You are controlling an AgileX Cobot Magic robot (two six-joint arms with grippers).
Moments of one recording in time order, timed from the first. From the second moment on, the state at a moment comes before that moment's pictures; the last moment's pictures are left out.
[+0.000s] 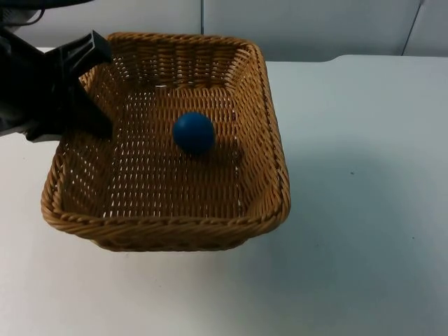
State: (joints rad) right arm 0.63 1.49 -1.32 0.19 0.70 -0.45; left arm -0.14 1.68 -0.86 -1.12 0.55 0.60
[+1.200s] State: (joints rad) right arm 0.63 1.16 -1.25 0.16 0.76 -0.38; left arm -0.14 1.95 -0.86 -1.27 0.47 0.84
